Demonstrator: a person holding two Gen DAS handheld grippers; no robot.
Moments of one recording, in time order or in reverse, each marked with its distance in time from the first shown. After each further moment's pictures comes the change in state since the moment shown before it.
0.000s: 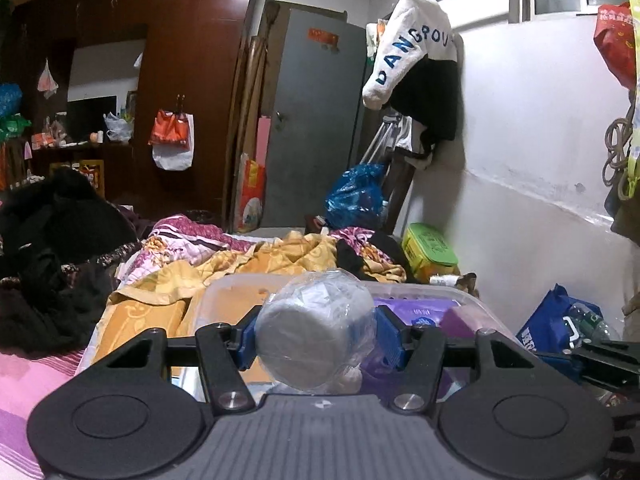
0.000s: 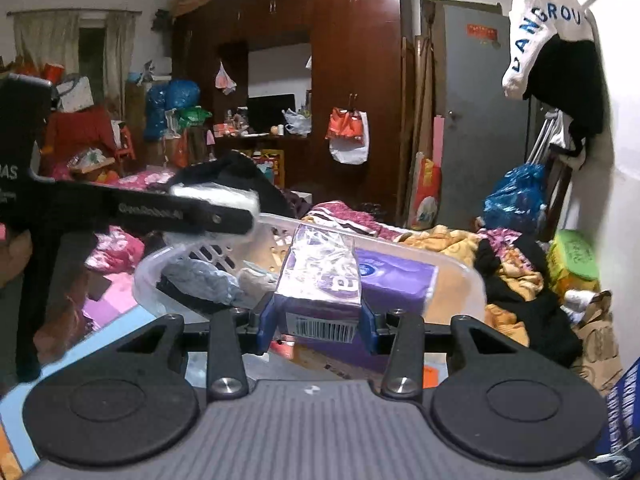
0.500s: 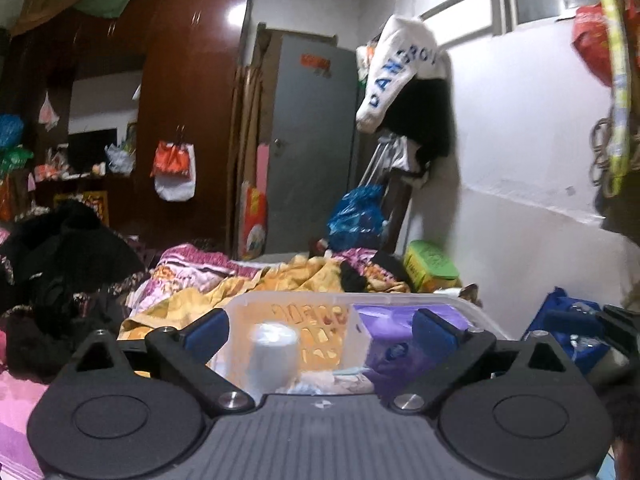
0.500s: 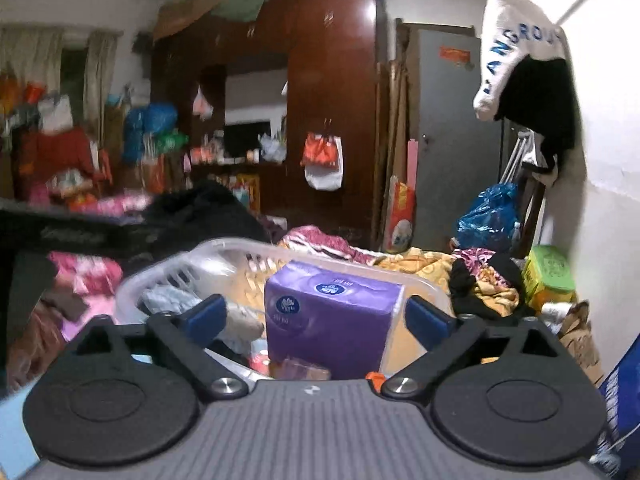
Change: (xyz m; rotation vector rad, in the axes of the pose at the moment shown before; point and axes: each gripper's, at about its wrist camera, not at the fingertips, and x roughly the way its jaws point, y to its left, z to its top) left arm -0.049 0.000 -0.011 0.054 -0.092 0.004; right arm -0.036 -0.012 -0.001 0.038 -0.102 -0.076
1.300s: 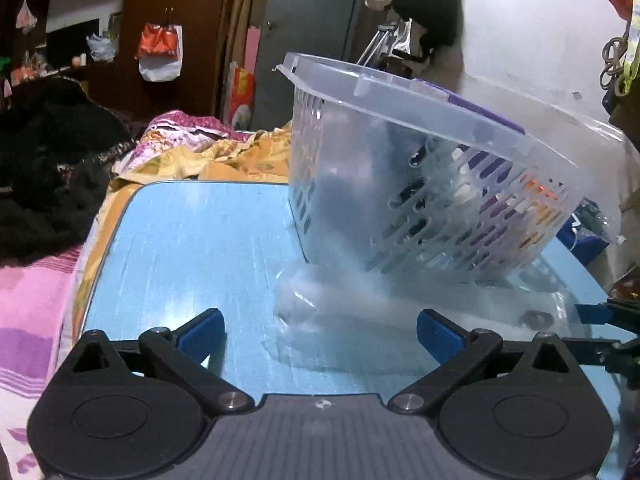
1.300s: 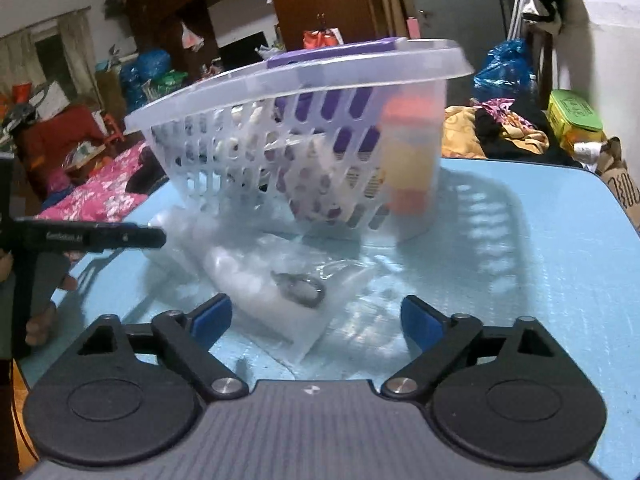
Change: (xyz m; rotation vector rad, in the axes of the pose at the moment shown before) left arm 0.041 0.076 -0.122 -0.046 0.353 -0.078; right arm 0.012 0.002 -0.115 0.181 0.326 0.102
